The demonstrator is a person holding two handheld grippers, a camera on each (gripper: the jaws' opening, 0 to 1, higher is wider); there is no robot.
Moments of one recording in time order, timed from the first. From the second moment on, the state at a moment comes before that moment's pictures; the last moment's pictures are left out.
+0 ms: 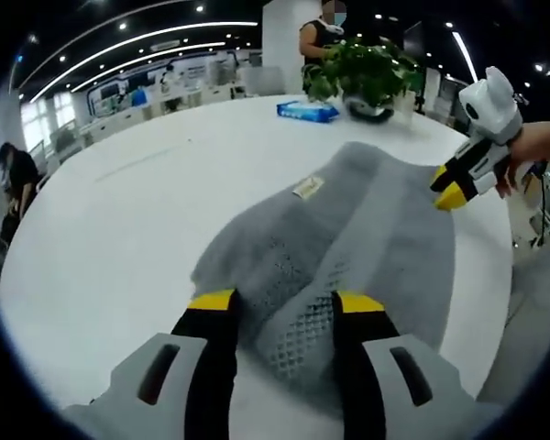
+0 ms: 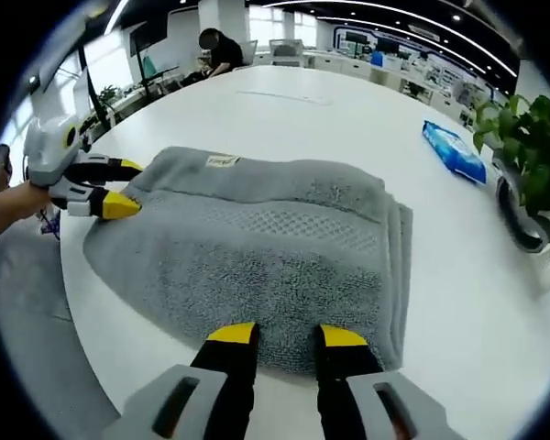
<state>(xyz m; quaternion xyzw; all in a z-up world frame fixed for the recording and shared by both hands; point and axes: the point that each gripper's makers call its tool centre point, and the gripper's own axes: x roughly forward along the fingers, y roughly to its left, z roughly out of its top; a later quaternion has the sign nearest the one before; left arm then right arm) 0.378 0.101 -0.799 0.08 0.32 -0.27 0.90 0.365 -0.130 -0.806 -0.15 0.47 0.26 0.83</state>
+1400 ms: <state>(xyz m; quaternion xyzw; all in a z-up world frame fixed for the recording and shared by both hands) 0.323 0.118 -0.799 0.07 0.35 -0.22 0.91 0.432 -0.072 -0.808 -0.24 0.45 0.42 0.75</state>
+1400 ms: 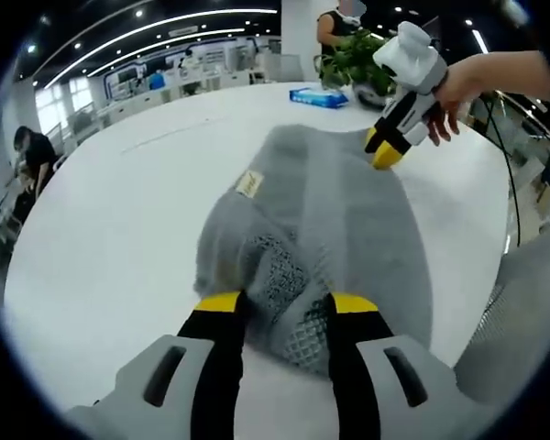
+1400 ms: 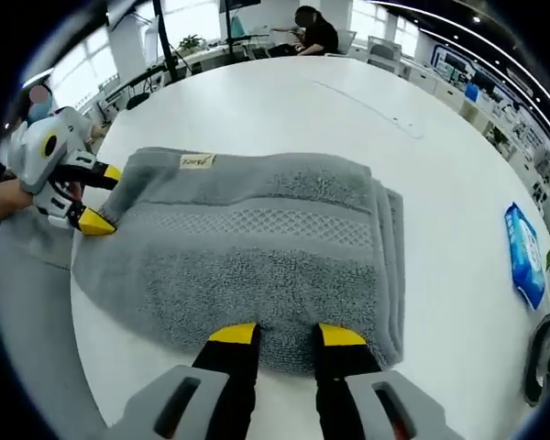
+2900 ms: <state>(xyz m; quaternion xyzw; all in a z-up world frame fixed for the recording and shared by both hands) 0.297 0.114 -0.801 0.04 0.40 -0.20 0.89 0.505 0.007 -0.809 -0.32 0.43 0.50 0.68</state>
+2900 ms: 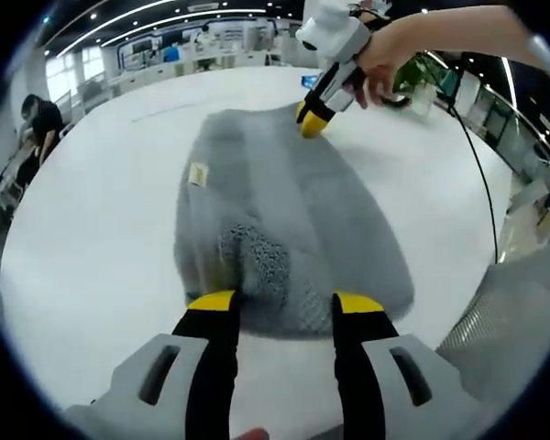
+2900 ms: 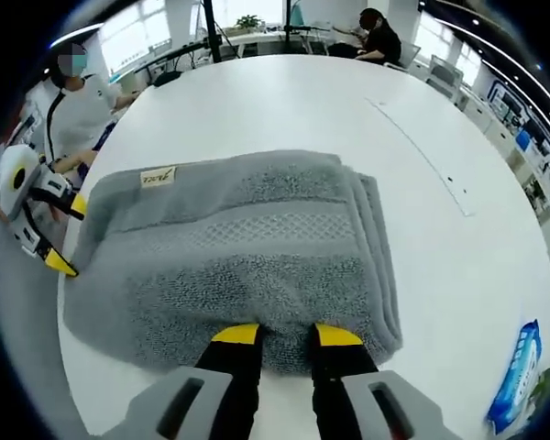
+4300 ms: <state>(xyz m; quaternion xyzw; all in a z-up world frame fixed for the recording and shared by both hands) 0.300 0.184 -0.782 -0.05 0.38 -0.14 0.91 0.510 0.013 -0.805 -0.23 0.41 0.40 0.79</state>
